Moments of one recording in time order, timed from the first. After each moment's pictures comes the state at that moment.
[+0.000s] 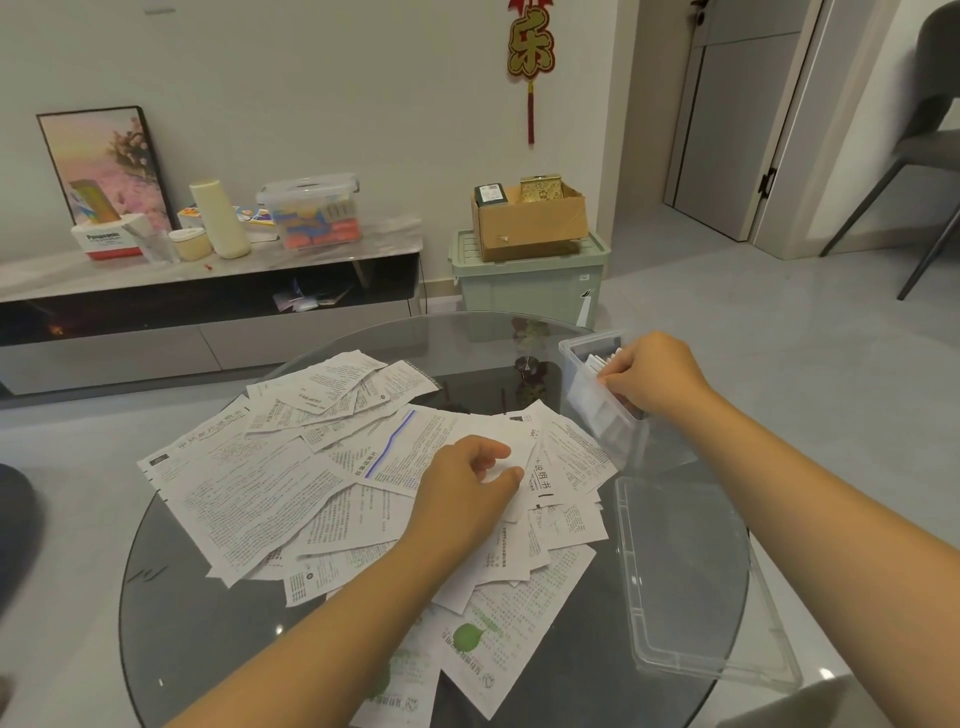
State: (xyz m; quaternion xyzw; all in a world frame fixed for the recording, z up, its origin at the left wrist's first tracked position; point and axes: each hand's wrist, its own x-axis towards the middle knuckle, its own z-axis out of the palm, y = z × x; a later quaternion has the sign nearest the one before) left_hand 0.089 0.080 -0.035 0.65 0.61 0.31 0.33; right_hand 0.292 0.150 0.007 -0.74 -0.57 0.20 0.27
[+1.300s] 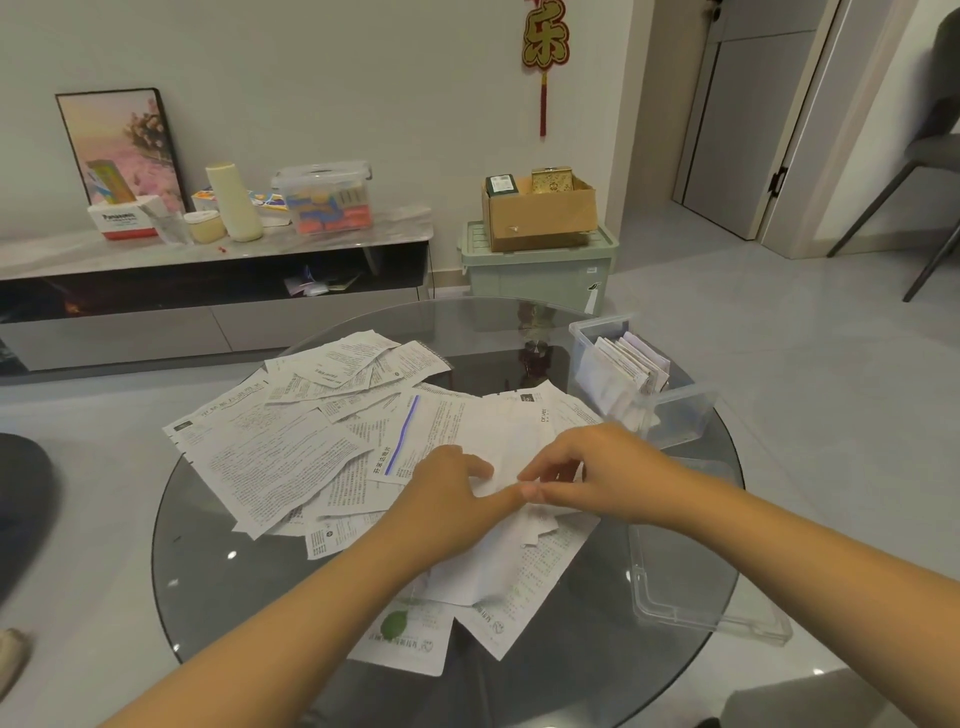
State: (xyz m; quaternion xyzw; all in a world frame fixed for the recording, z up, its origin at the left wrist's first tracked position) left_hand 0.062 0.048 -0.026 0.70 0.63 0.14 0.30; right_hand 0.242 0.060 -0.015 -0.52 -0.81 0.25 0.12
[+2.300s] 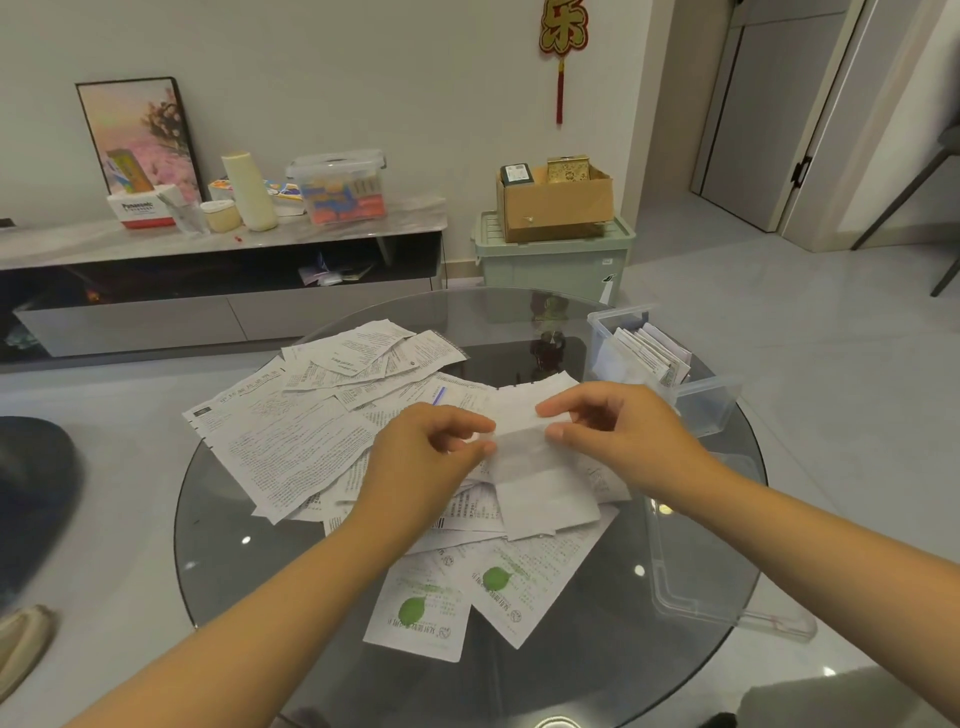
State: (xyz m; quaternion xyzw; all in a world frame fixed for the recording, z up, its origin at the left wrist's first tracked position) left_hand 0.038 0.047 -0.015 0.64 0.59 0.40 0.29; right_hand 0.233 0.056 -0.008 -0.54 -0.68 0.33 0.36
